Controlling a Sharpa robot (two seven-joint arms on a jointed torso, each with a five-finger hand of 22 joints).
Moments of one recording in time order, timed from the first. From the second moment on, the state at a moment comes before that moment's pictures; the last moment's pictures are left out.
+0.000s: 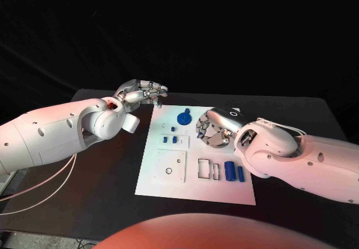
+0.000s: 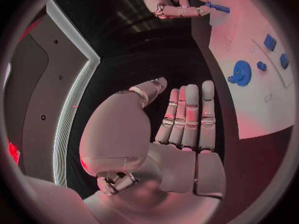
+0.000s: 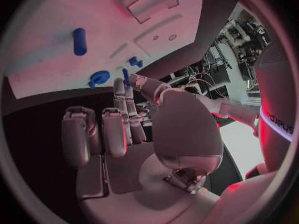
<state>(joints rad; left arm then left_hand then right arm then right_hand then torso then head) 1.15 -0.87 -0.02 1.42 -0.17 -0.15 0.28 1.26 -0.20 0.58 0.01 0.17 0.87 0.18 0.28 0.43 0.89 0.13 0.51 0.27 0.91 0.06 1.17 0.54 0.17 0.93 0.17 0.51 1.24 1.15 -0.77 -0.12 1.75 -1.63 -0.38 -0.32 1.20 -0.19 0.72 -0.10 0.18 1.07 0.12 0.26 0.53 1.22 0.05 0.16 0.27 1.47 -0.01 1.43 1.27 0.04 1.47 0.10 1.44 1.31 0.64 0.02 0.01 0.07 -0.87</state>
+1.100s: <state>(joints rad) 1.15 -0.85 -0.02 1.44 -0.17 -0.15 0.28 1.26 -0.20 0.57 0.01 0.18 0.86 0.18 0.28 0.43 0.89 0.13 0.51 0.27 0.91 0.06 1.17 0.54 0.17 0.93 0.17 0.51 1.24 1.05 -0.63 -0.14 1.68 -1.62 -0.36 -0.28 1.20 -0.19 0.72 -0.10 0.19 1.06 0.12 0.27 0.53 1.22 0.05 0.15 0.27 1.47 -0.01 1.43 1.27 0.04 1.47 0.10 1.44 1.31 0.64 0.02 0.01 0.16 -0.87</state>
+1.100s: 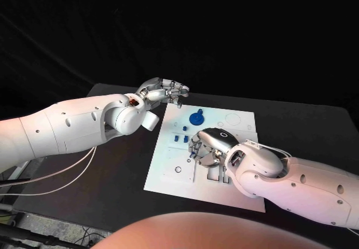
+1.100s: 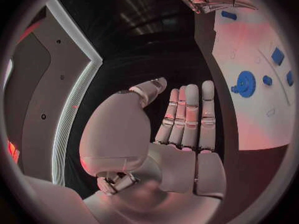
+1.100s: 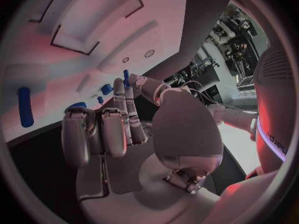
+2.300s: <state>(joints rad) 1.15 -0.85 -0.02 1.44 -0.18 -0.15 0.28 1.26 -0.20 0.57 0.01 0.18 0.86 0.18 0.28 0.43 0.89 0.13 0.51 0.27 0.91 0.06 1.17 0.54 0.17 0.93 0.17 0.51 1.24 1.02 -0.59 -0.14 1.63 -1.65 -0.35 -0.28 1.20 -0.19 0.72 -0.10 0.19 1.06 0.12 0.26 0.53 1.22 0.05 0.15 0.27 1.47 -0.01 1.43 1.27 0.04 1.47 0.10 1.44 1.31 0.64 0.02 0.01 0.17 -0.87</state>
